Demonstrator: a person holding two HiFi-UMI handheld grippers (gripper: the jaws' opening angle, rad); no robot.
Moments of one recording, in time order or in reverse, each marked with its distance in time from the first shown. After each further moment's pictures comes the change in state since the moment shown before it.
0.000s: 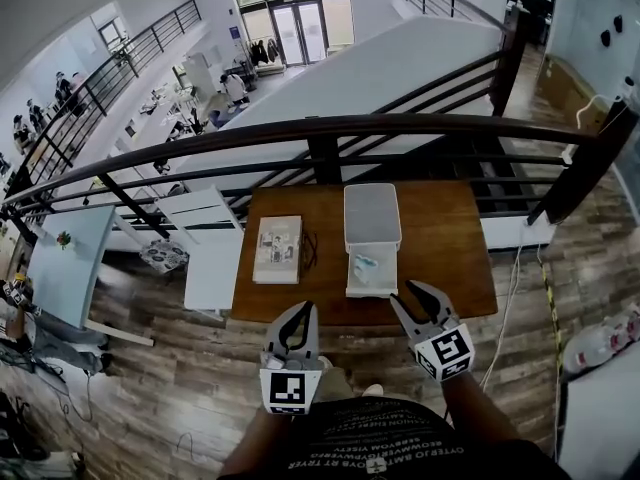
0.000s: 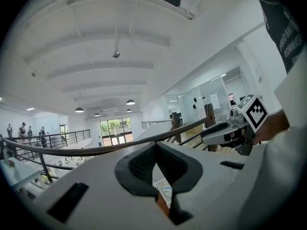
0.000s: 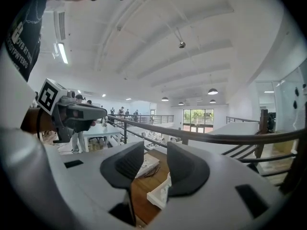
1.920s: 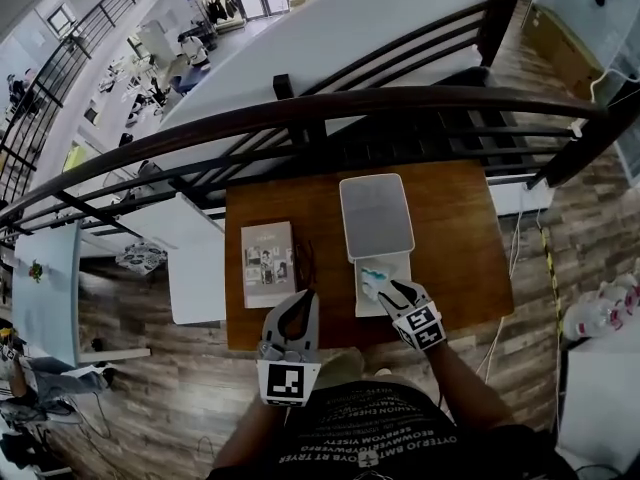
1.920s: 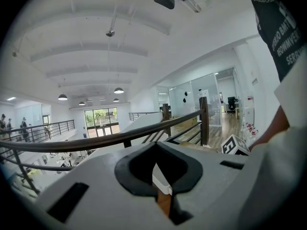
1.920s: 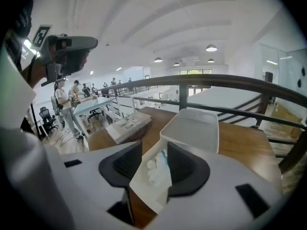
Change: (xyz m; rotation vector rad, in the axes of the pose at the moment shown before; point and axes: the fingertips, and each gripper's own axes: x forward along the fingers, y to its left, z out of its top) left arm 0.203 0.105 -0.072 -0.016 0.108 -0.183; right arm 0.222 -0.079 -0.216 0.153 0.474 0.012
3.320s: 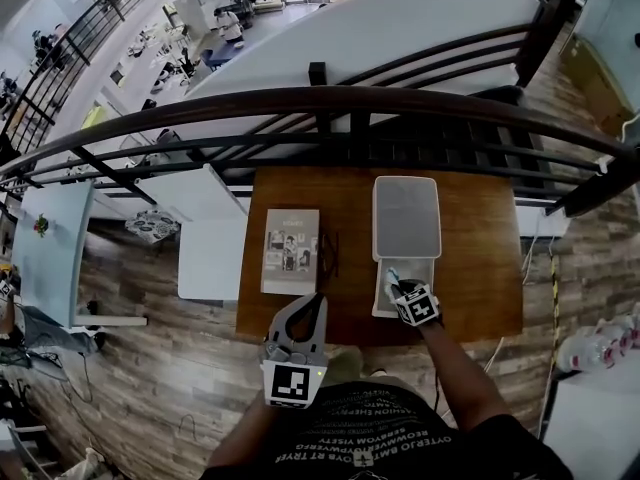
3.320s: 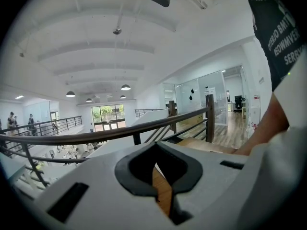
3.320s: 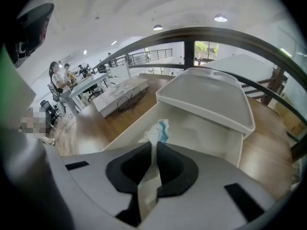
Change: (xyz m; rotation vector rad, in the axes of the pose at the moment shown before) left arm -0.038 0.038 -0.025 -0.003 0.036 0.065; right arm 0.103 -0.008 -0.078 0.010 0.352 0.032
